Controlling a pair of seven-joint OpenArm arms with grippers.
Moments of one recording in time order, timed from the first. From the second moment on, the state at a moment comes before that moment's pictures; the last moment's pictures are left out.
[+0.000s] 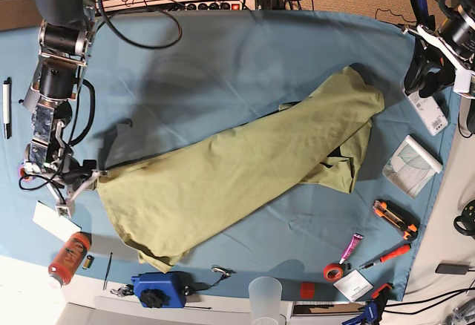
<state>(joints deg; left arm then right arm) 28.5 -11.8 -49.4 126.9 -63.8 -38.0 68.3 28.4 25.0 10.0 55.4 9.5 22.4 -46.9</state>
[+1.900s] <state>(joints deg) 19.4 -1.8 -25.1 101.4 -45.8 -22.9 61.6 28.4 21.6 10.0 51.3 5.3 20.6 -43.2</state>
